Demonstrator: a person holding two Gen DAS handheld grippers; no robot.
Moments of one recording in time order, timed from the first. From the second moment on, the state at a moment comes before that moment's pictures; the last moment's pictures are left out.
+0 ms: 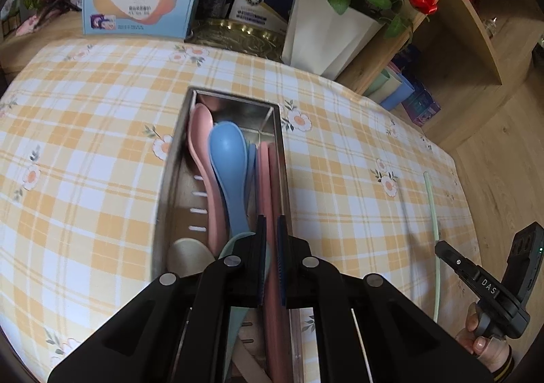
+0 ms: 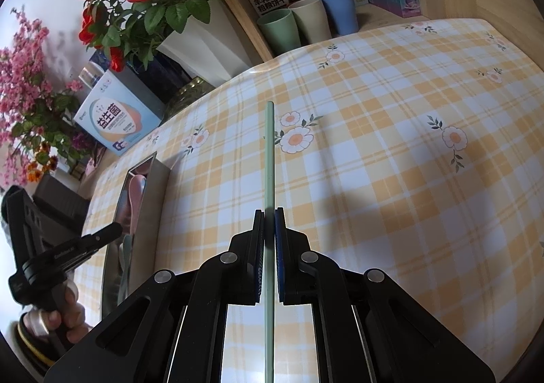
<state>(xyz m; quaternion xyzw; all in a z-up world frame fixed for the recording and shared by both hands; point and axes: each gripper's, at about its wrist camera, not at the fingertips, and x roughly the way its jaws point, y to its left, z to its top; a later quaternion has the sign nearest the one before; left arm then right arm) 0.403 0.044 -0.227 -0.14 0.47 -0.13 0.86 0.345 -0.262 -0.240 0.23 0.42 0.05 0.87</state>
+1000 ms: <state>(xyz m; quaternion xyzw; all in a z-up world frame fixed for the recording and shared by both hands) 0.328 0.111 -0.153 -0.05 0.37 -0.06 0.93 0.337 -0.171 -0.206 0.18 0.45 0.11 0.87</state>
